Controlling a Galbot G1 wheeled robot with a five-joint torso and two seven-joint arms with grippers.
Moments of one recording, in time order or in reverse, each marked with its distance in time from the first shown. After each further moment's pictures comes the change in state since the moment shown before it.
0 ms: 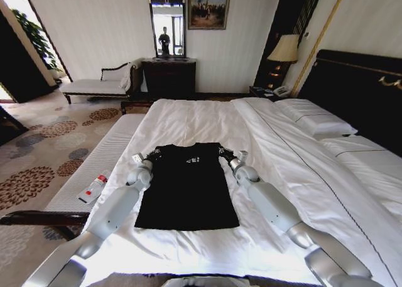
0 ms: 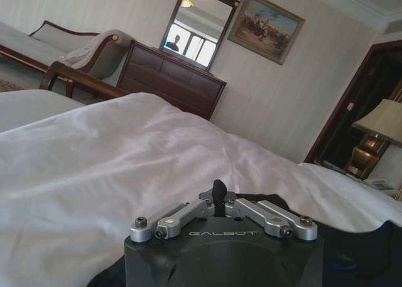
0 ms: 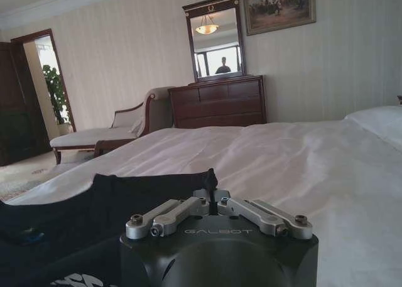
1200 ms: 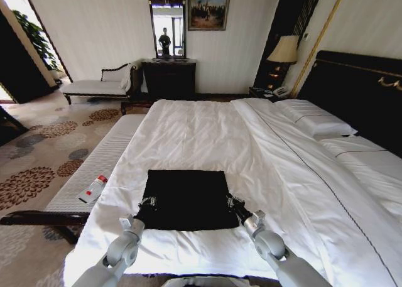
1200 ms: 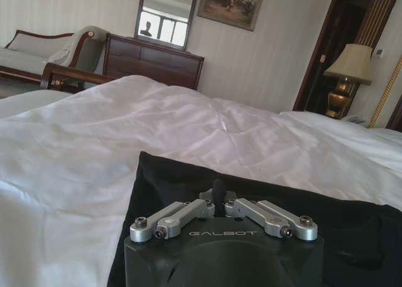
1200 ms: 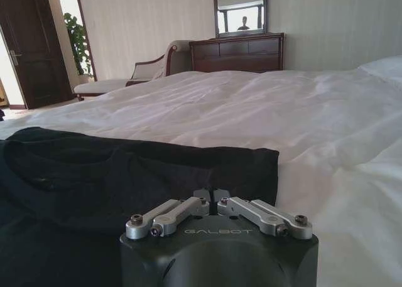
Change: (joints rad) left arm 0.740 0.057 -0.268 -0.446 0.343 -0.082 0.104; right arm -0.793 -0.037 0.262 0.435 -0.299 0.101 -0.038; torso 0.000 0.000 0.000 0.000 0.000
